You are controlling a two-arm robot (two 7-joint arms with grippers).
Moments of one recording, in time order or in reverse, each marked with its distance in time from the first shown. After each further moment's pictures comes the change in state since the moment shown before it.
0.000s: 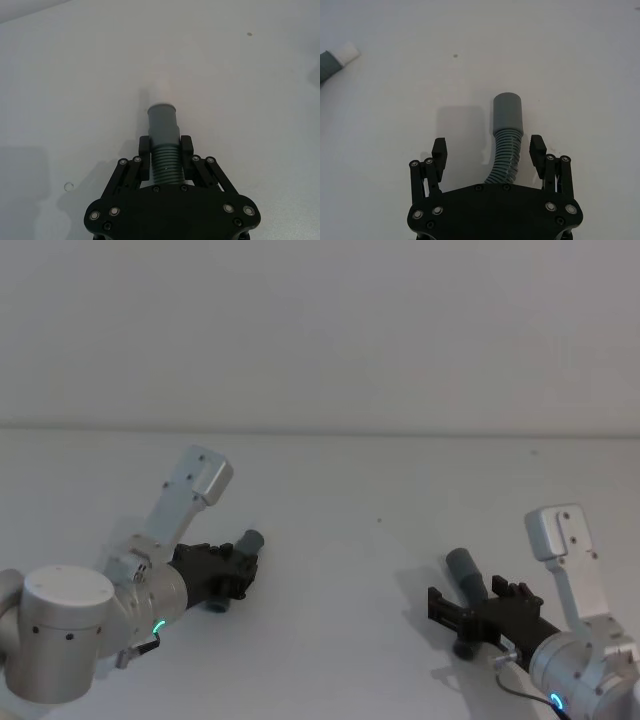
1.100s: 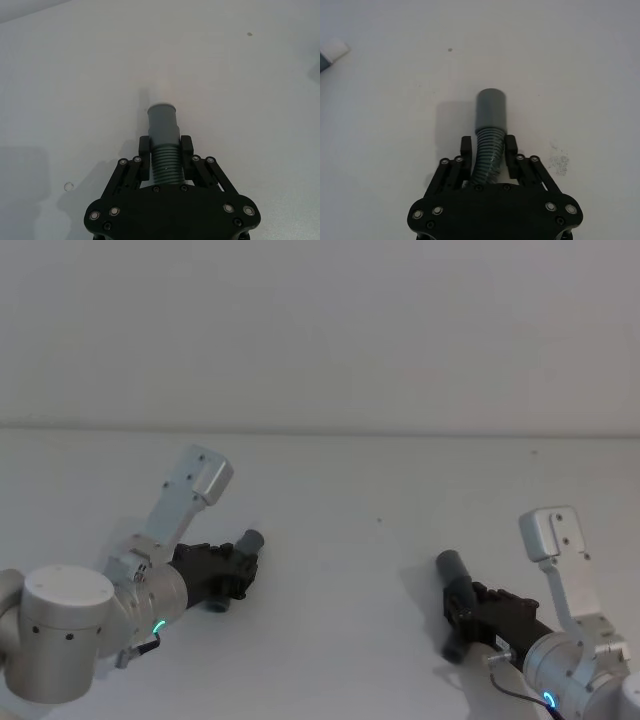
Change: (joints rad) left arm 0.000 0.000 0.000 0.000 0.000 0.000 0.000; right arm 0.018 -0.029 0.002 0.040 -0.015 0.010 -0.003
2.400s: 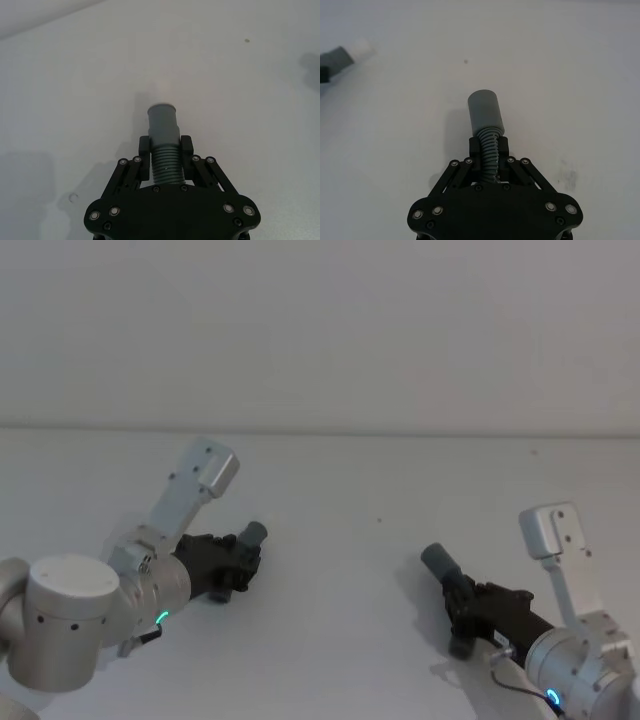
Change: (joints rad) left arm -0.027 0.004 0.016 0.005 0.021 0.002 -0.011; right arm 0.007 0.029 0.001 0.015 0.008 -0.065 0.076
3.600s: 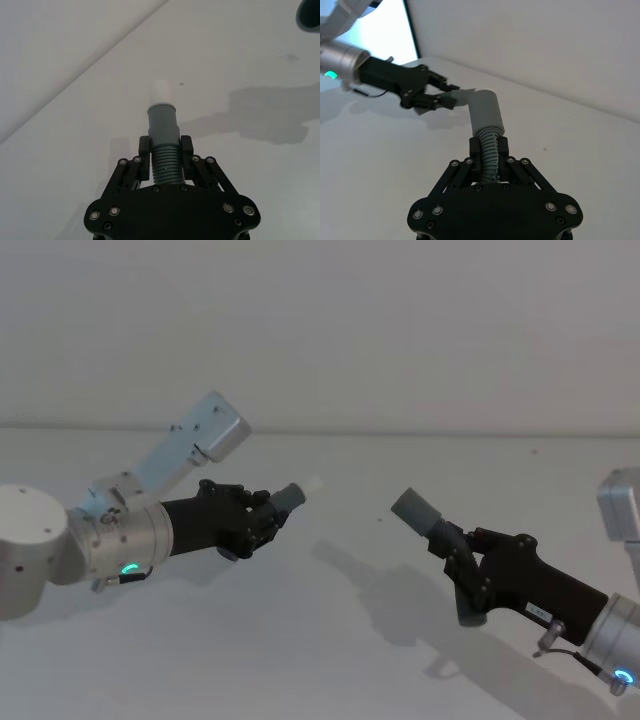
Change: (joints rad) left arm -0.166 0.178 0.086 0.037 0.002 -0.216 -0.377; right arm 0.036 0.192 0.060 0.033 0.194 -0.368 0.507
